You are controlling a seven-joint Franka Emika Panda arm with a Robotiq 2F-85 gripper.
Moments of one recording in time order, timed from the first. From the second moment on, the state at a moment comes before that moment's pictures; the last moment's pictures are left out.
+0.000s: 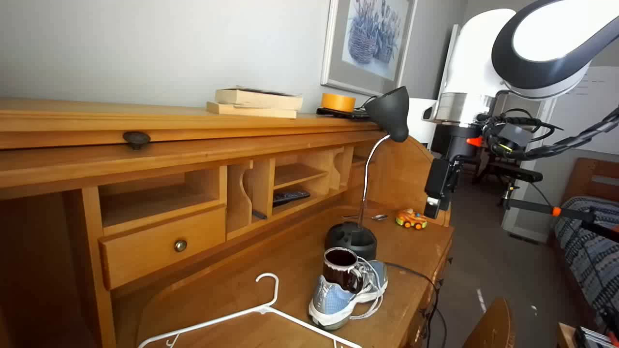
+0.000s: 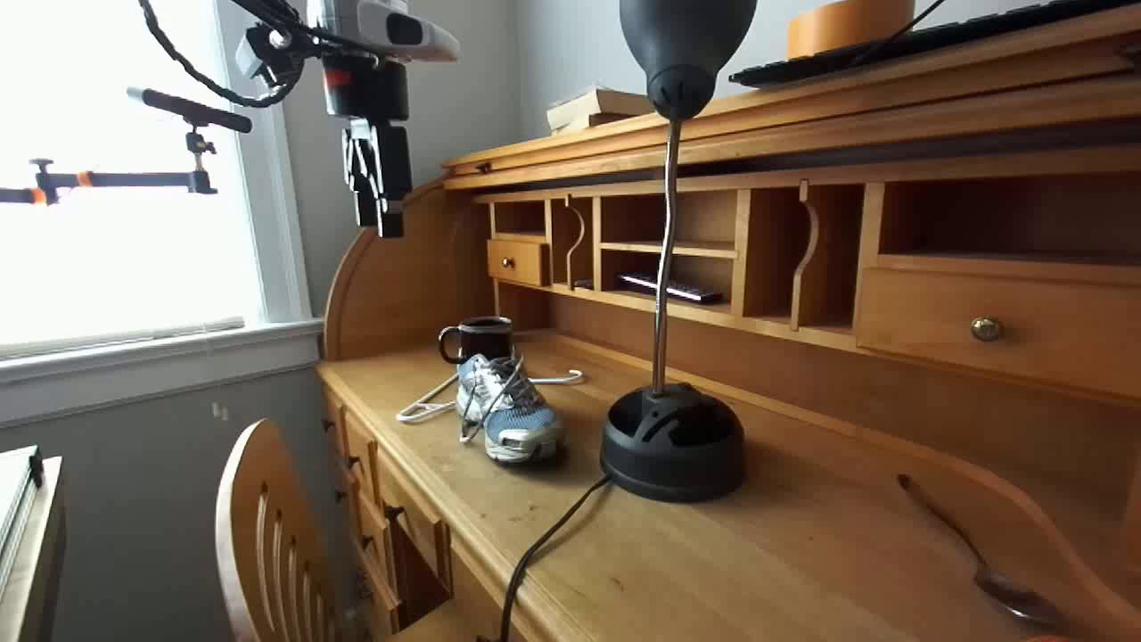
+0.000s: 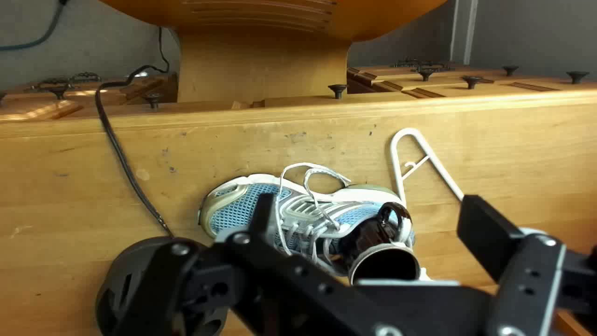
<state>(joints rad) -0.02 -0.44 -0.13 -2.60 0.06 2.19 -0.07</state>
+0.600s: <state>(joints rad) -0.02 -0.43 -0.11 -2.60 0.06 2.23 -0.07</state>
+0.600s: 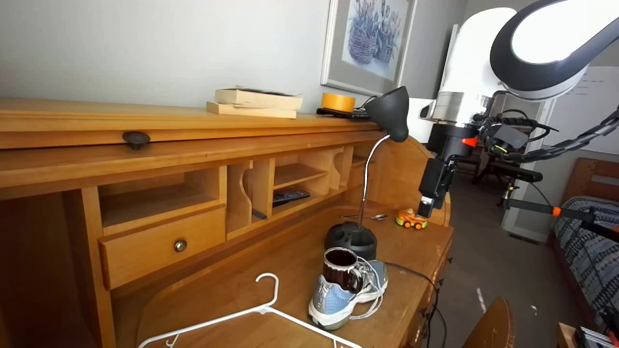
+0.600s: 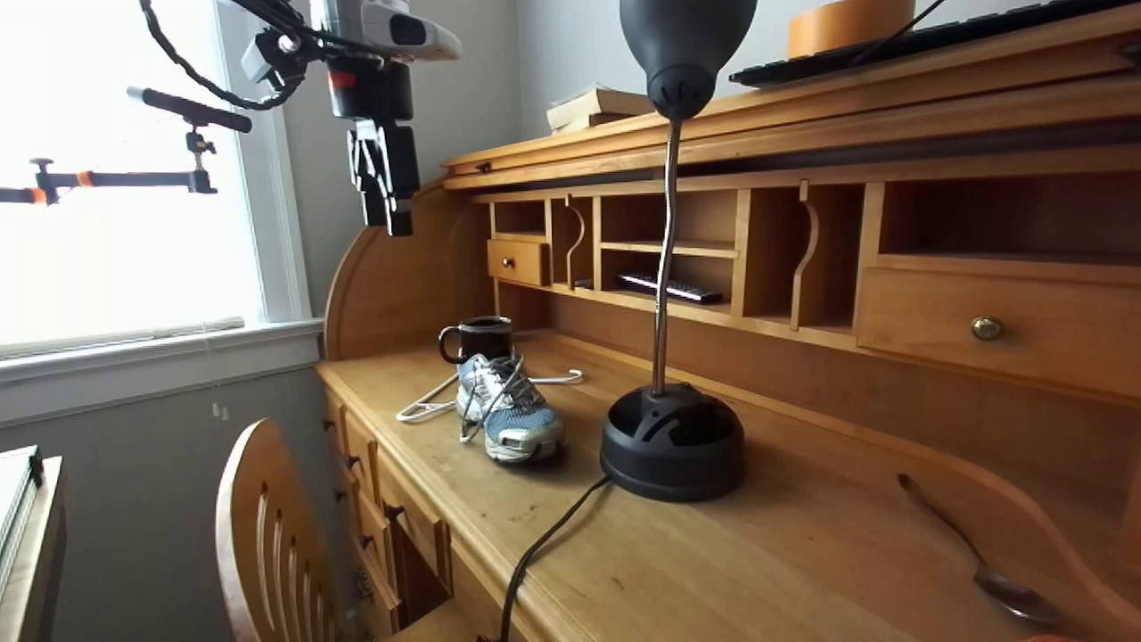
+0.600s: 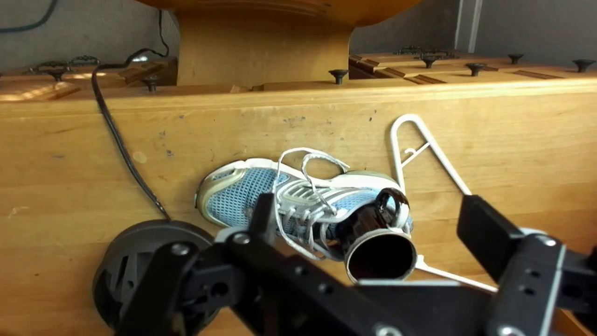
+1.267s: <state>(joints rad) 0.04 -0.15 0.00 -2.55 0.05 2.56 -0.08</state>
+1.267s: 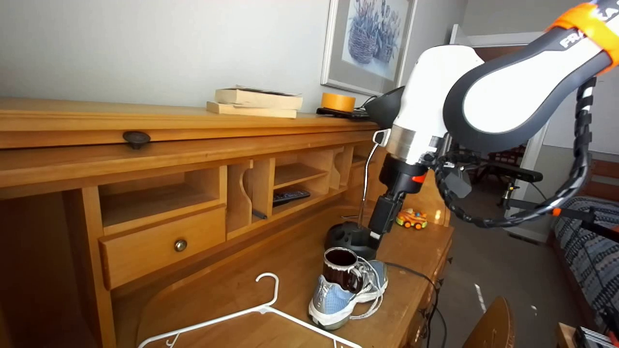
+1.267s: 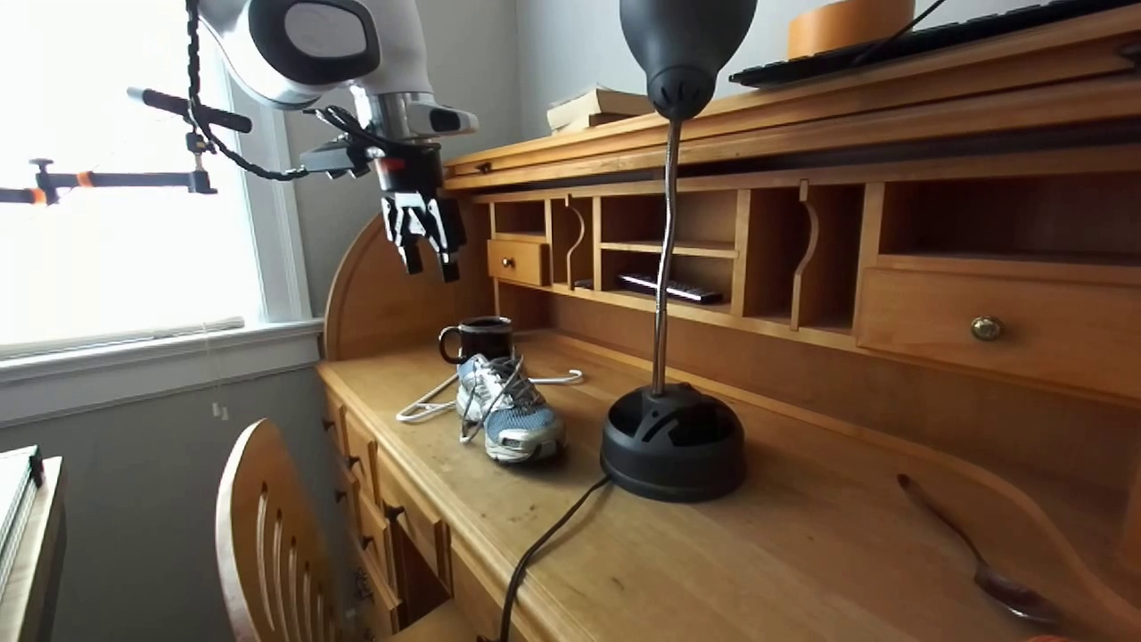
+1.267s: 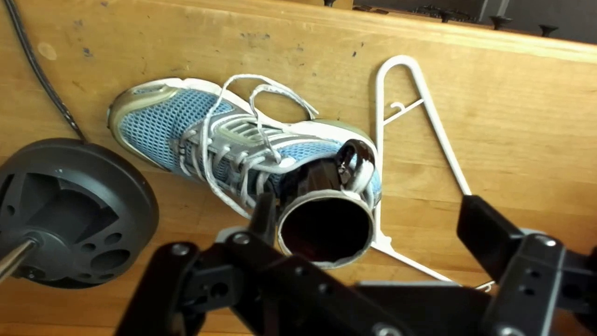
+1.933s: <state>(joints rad) 0.04 0.11 0.04 -2.43 0.07 2.77 -0.14</state>
